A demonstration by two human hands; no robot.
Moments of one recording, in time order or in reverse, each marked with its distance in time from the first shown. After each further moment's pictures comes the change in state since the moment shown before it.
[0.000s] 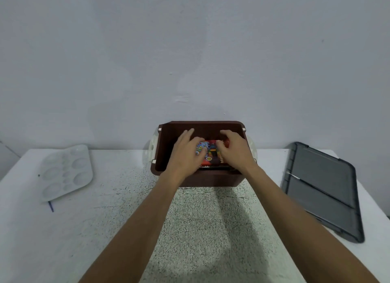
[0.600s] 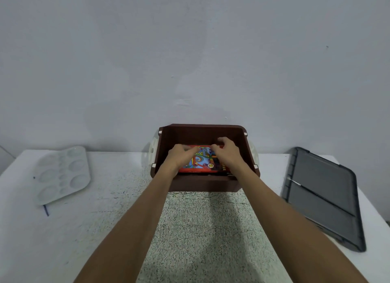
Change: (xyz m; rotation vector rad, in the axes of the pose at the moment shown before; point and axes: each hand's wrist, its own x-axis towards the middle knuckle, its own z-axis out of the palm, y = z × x) left_hand 0.023 -0.017 -0.008 -0.523 -0.212 -0.572; right_hand 0.021 -0.005 0.023 0.212 -0.145 0.315
